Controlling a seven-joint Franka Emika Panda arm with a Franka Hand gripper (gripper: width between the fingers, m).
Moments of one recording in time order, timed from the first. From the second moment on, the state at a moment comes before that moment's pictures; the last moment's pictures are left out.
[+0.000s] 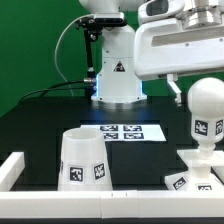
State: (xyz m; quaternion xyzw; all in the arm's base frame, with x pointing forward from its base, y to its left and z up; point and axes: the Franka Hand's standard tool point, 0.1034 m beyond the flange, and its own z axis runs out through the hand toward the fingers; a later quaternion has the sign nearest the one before) arm 0.627 0.094 0.148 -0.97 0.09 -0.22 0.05
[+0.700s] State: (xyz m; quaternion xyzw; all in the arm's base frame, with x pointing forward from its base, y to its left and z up) arm 0.616 0.099 0.148 -0.96 0.07 -0.26 0.05
